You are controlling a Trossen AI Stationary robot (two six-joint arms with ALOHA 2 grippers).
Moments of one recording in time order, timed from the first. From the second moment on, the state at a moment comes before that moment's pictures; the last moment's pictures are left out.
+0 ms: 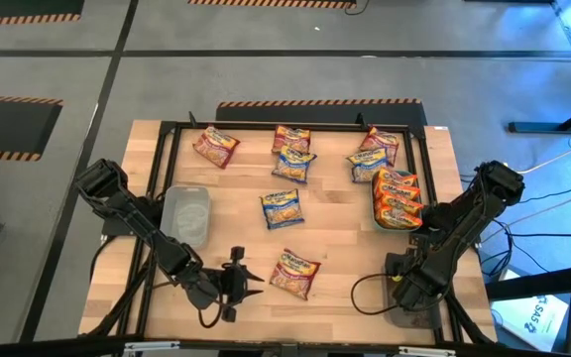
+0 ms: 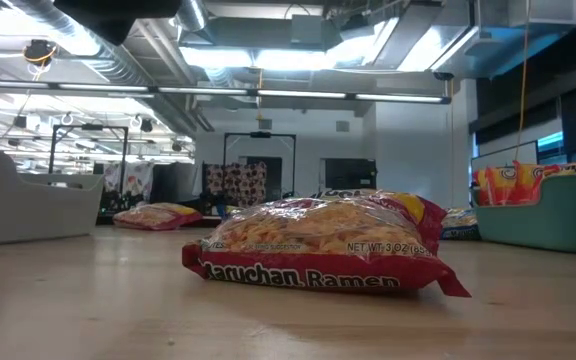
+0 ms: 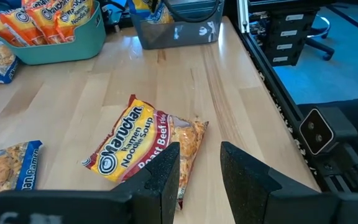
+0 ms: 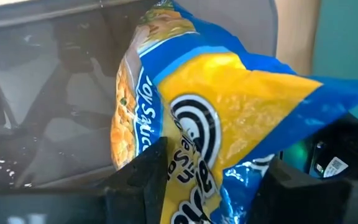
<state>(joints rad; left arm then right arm) -0.74 1.58 0.85 0.20 -0.65 -0.29 0.92 1.50 0.92 -1.22 -0.09 1.12</state>
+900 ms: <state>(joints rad) -0.63 1.58 0.85 0.20 -0.68 -0.35 0.92 1.50 1.16 -1.23 0.51 1.12</state>
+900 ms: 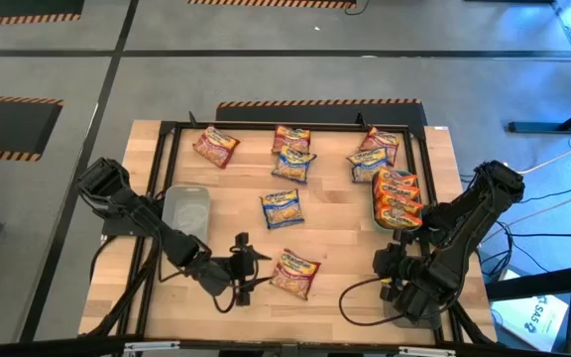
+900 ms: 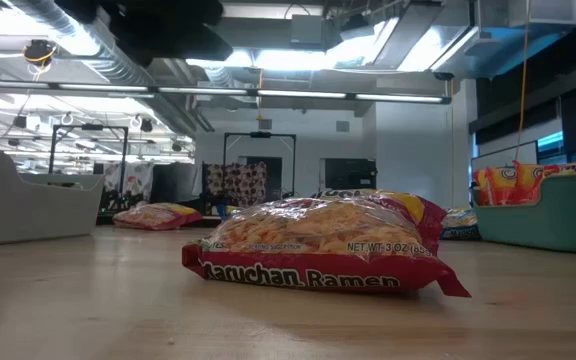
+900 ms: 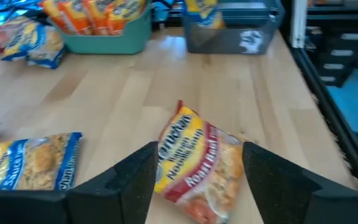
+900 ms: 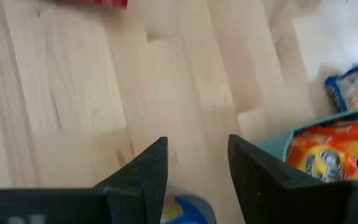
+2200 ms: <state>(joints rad) 0.24 1.65 0.85 -0.16 -0.04 -0.41 0.63 1.61 0.75 0.04 0.80 0.57</state>
